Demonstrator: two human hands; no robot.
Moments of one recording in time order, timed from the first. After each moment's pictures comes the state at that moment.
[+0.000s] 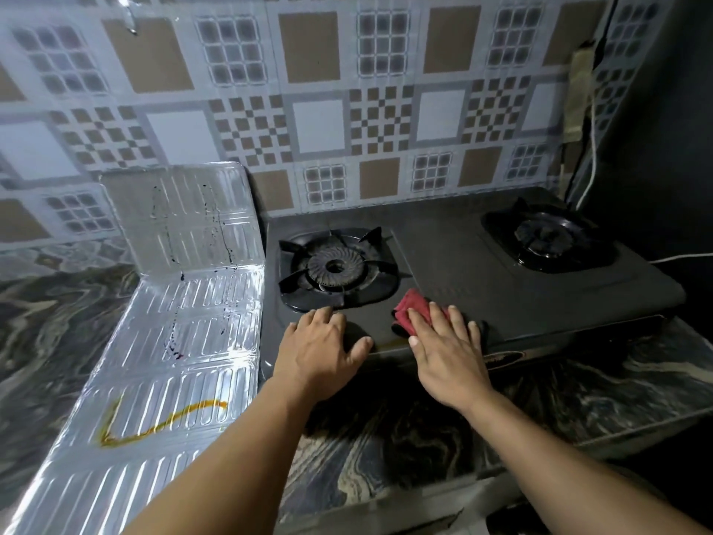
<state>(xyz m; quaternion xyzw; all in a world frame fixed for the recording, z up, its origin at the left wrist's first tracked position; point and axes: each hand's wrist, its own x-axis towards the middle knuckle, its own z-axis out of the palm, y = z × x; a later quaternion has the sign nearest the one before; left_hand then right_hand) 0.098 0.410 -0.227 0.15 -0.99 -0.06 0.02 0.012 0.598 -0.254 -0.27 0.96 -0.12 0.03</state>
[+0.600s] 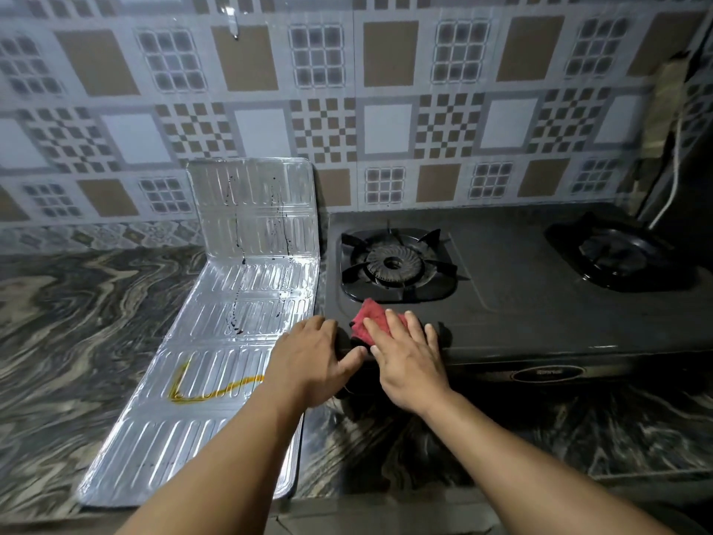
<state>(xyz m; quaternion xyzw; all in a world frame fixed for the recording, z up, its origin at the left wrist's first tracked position) 0.174 0.352 -0.234 0.21 -0.97 -0.08 0.03 0.077 0.497 -0.255 -0.40 0.91 -0.13 0.05</state>
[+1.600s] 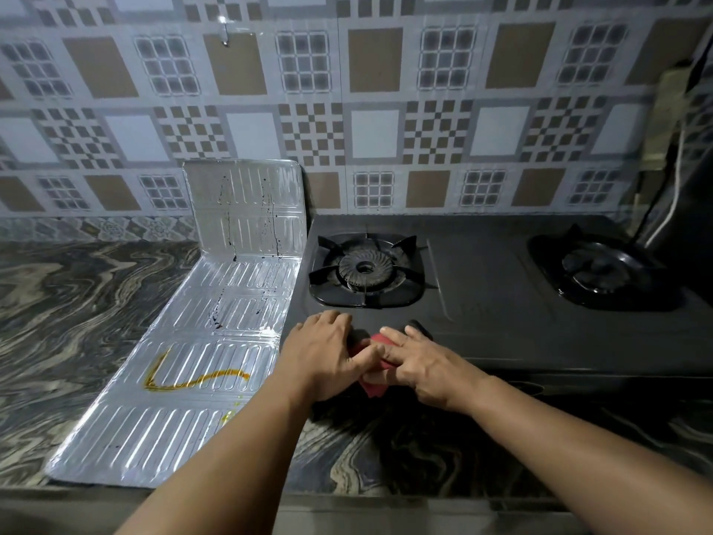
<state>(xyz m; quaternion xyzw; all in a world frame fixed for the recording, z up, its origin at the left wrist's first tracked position) 0.119 0.430 -0.216 0.21 -0.97 -0.07 0.05 -0.017 0.585 -0.241 -0.71 0.70 0.02 0.06</state>
